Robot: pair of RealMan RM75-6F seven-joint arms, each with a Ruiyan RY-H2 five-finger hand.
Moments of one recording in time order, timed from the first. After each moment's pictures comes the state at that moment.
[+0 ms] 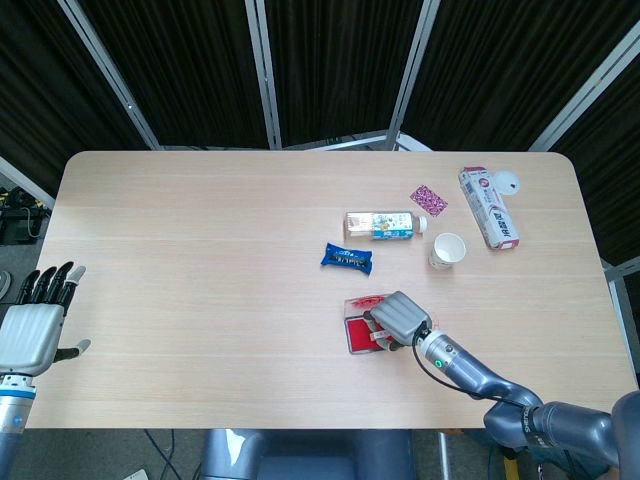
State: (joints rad) left arm -0.19 -1.07 -0.05 -1.84 1.31 1.37 0.42; right arm 0.75 -1.48 0.02 -1.38 -1.46 0.79 -0.09
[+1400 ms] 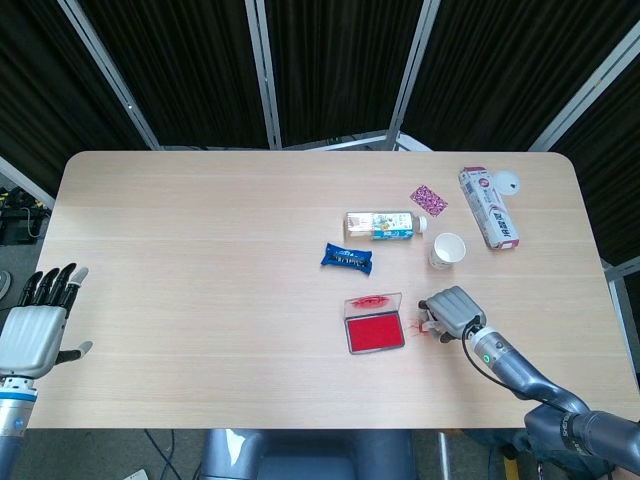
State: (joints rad) left arm -0.19 -1.07 -0.04 -1.85 1.33 1.38 0.42; right arm 0.67 -1.41 -0.04 -1.25 -1.44 0.78 0.00
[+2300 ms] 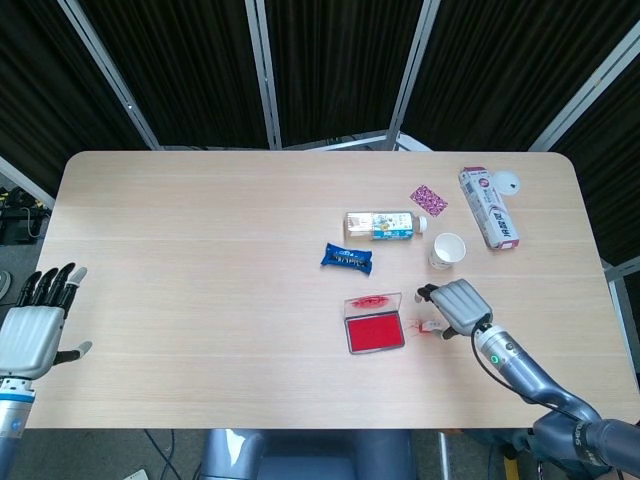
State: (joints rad) left arm -0.18 -1.05 -0.04 -1.86 1.35 1.38 0.39; right arm 0.62 -1.31 -0.01 -1.38 -1.46 0.92 0.02
